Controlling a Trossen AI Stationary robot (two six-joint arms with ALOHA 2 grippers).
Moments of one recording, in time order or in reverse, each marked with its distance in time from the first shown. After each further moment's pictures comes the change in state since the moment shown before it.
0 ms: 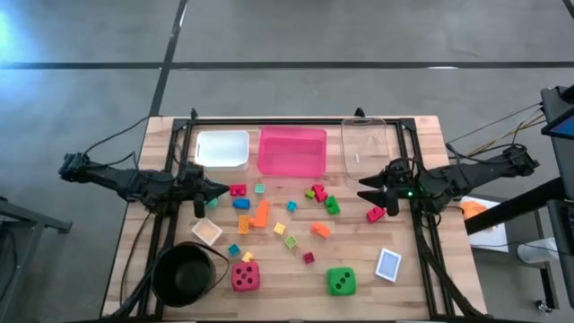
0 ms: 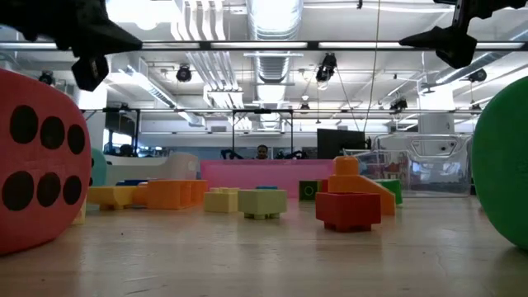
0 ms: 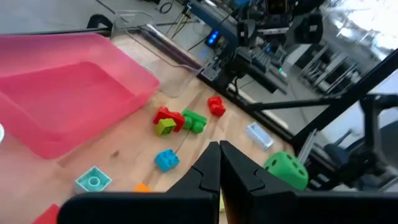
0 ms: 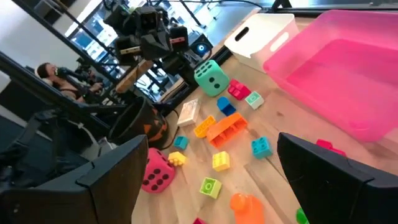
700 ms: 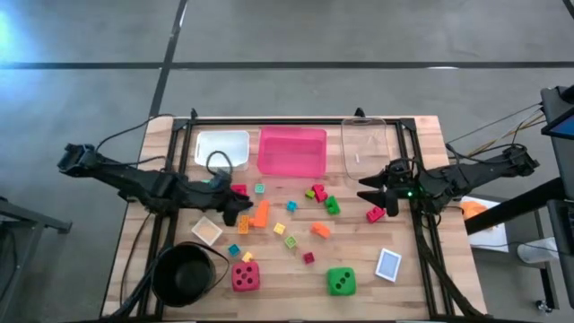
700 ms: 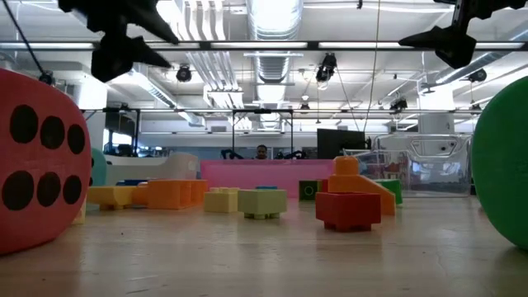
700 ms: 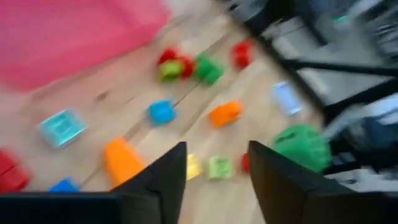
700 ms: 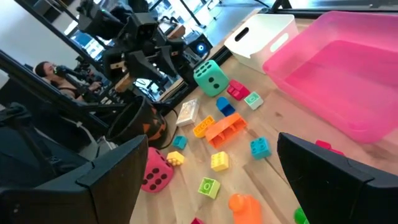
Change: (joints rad) left arm 0.015 0.562 0.356 -0.195 0.084 -0.297; right arm 0.000 0.001 0.000 0.000 0.000 -0.019
